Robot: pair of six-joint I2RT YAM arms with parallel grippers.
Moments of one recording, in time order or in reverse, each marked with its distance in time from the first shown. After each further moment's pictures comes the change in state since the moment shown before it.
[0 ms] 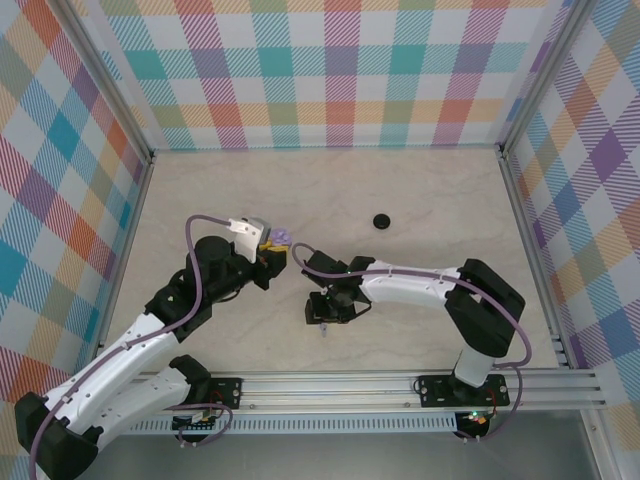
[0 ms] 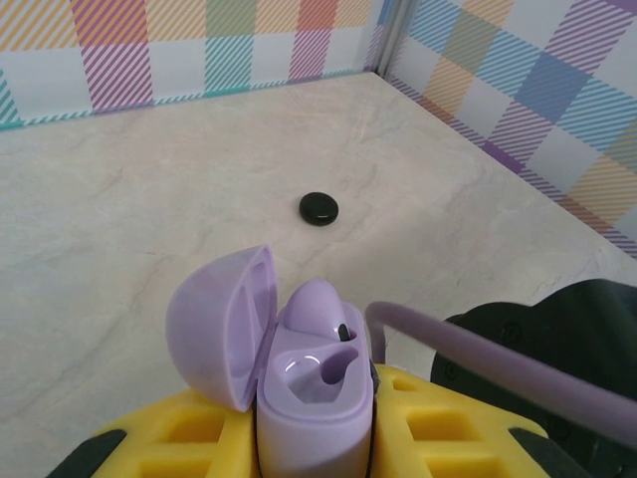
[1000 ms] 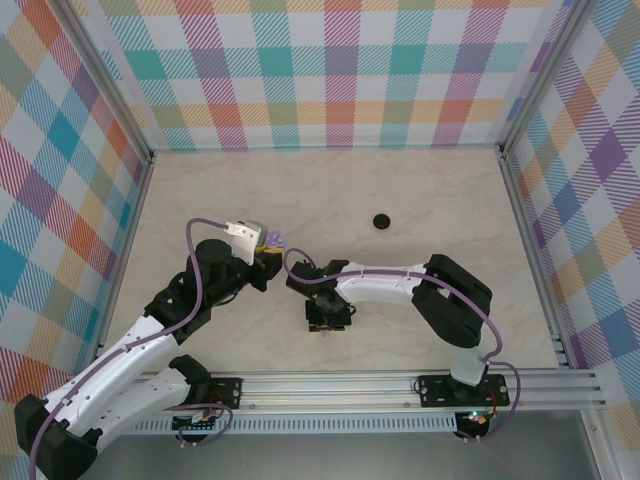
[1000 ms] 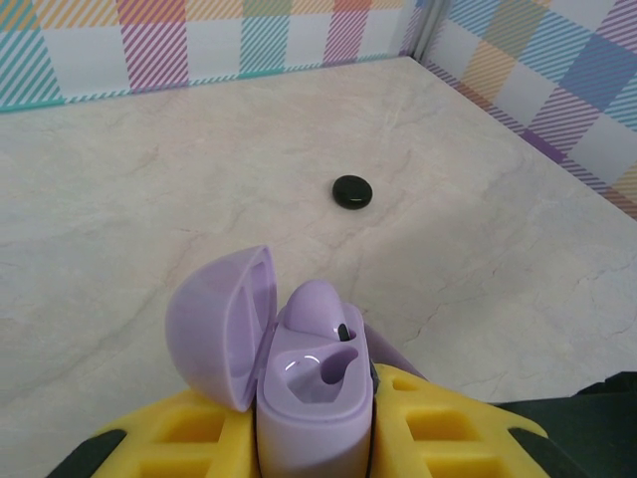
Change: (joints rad) left arm 0.003 -0.014 -0.020 -0.029 -0.058 0.000; right arm 0.063 0.164 0.125 -0.164 0.106 0.094
